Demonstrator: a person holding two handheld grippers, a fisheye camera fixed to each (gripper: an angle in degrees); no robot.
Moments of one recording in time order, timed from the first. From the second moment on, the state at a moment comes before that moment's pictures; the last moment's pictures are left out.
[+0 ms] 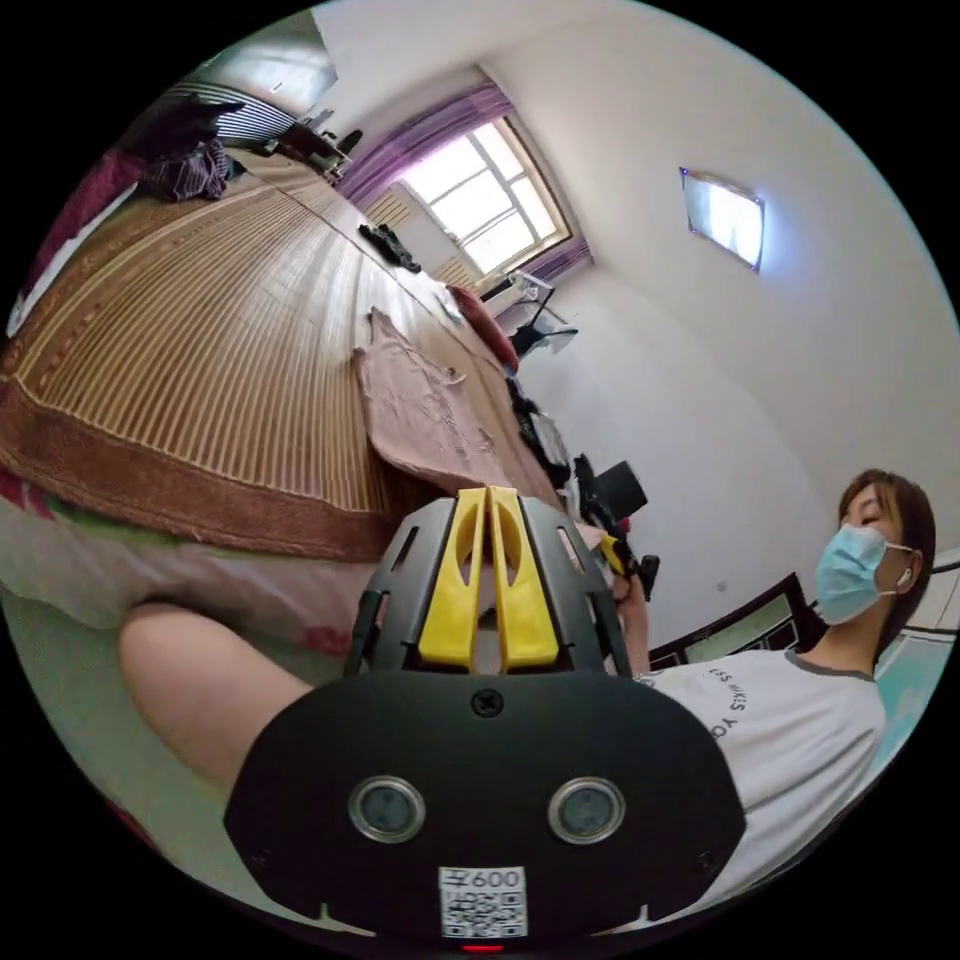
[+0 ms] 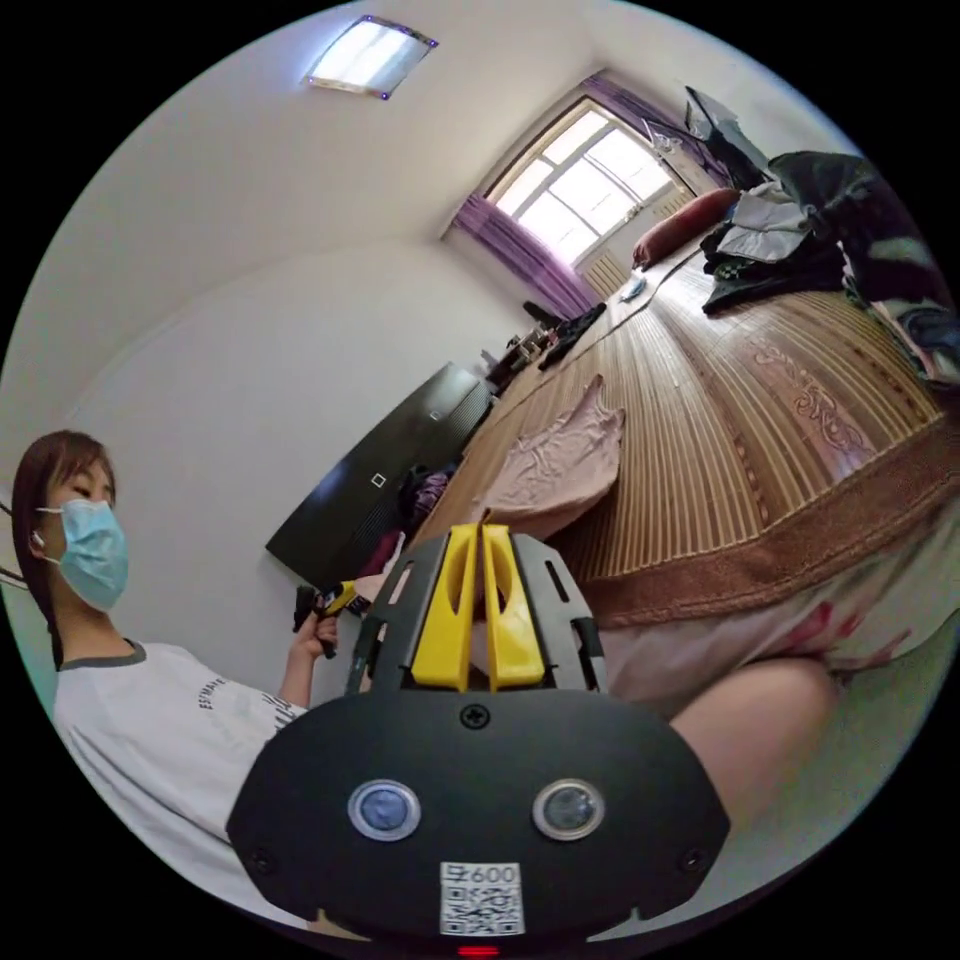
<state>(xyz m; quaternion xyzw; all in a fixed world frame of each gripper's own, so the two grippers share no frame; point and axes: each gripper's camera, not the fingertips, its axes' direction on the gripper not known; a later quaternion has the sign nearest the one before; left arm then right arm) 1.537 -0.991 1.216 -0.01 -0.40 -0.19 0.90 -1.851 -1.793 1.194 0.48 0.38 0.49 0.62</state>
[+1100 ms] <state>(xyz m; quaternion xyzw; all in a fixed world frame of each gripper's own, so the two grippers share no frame) 1.404 -0.895 1.227 -0.23 -0.45 -0.35 0.78 -1.748 -1.726 1.250 0.22 0.41 0.68 0.57</state>
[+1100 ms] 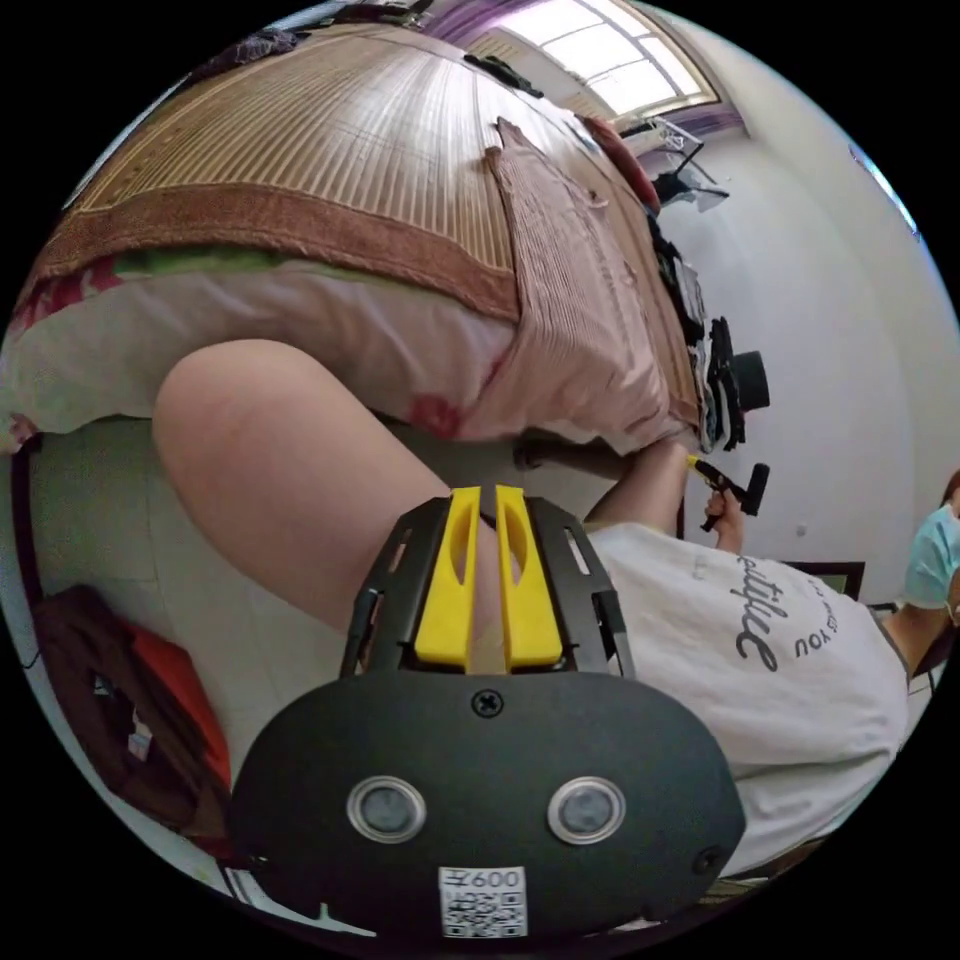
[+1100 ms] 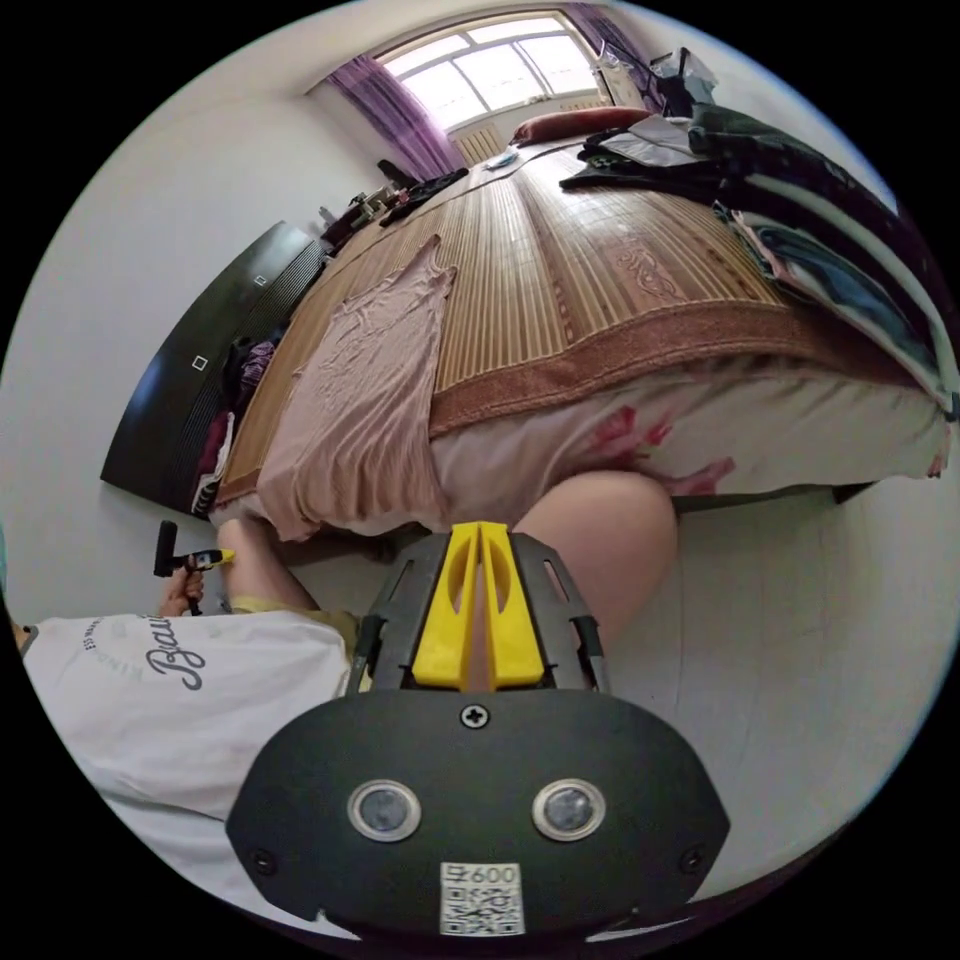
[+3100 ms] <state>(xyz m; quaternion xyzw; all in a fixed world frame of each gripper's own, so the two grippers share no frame) 0.889 -1.062 1.129 -0.26 -0.78 0.13 0.55 -1.270 -1.482 1.062 0.09 0.70 0.39 0.60</state>
